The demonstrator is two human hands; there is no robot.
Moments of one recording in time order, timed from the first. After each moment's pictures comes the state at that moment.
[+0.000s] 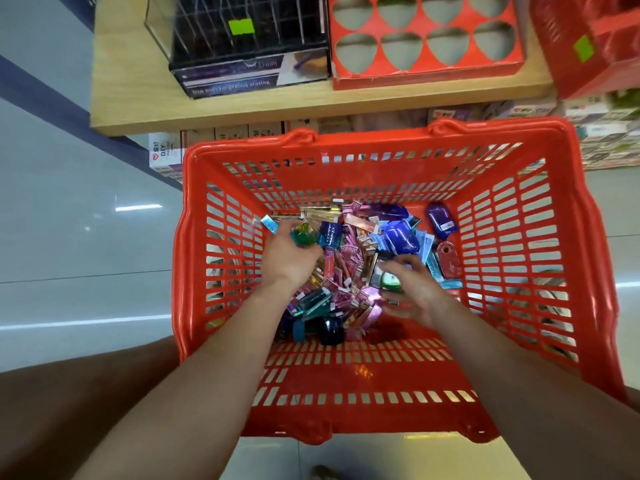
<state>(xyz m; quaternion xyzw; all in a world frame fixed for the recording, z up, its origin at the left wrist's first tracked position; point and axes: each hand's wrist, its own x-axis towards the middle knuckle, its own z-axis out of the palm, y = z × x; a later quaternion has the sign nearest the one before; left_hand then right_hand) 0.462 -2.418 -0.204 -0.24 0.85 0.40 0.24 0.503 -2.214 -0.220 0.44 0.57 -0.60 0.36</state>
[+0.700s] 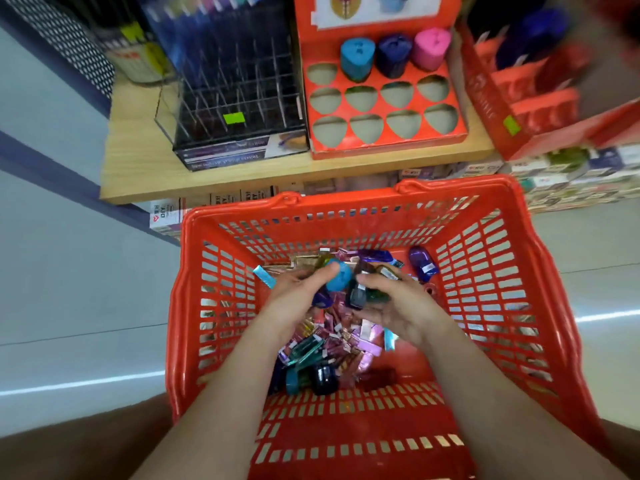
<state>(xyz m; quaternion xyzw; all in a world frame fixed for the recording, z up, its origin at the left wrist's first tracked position) 0.450 -2.394 -0.146 -0.29 0.65 0.62 0.33 0.469 -2.218 -0.160 0.33 0.46 -0.77 0.30</state>
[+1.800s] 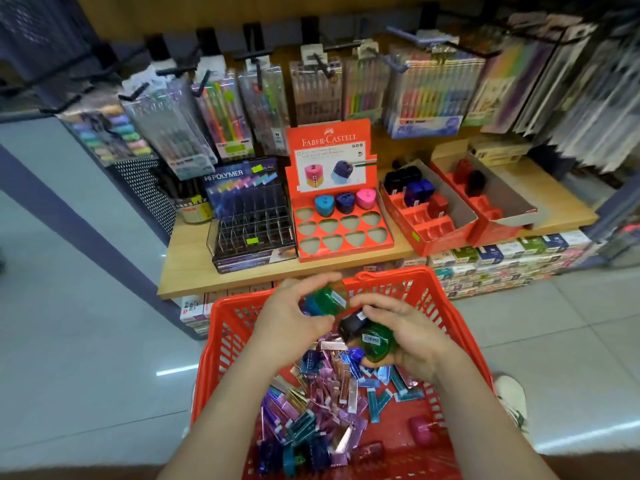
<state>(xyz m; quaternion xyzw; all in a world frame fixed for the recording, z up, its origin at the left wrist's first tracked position) 0.469 -2.376 0.038 0.07 0.86 0.49 0.11 0.498 -2.190 0.015 0.16 0.59 -0.75 0.25</state>
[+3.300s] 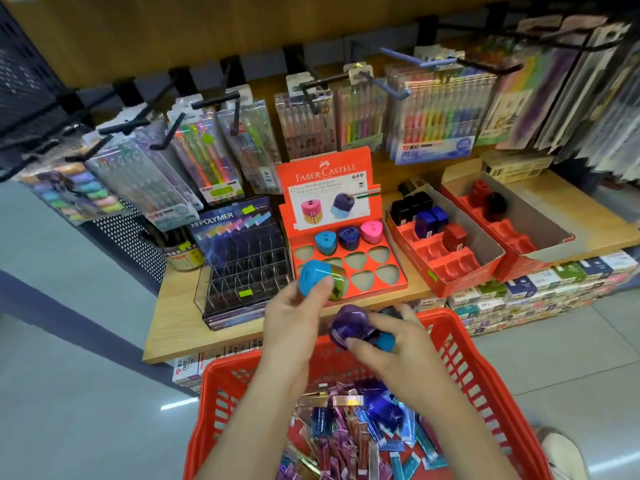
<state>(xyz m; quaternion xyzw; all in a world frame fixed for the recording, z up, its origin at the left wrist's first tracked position) 0.390 -2.333 0.038 -0.11 0.66 0.74 0.05 0.438 -2.198 -0.004 0.04 0.85 -0.53 -0.01</state>
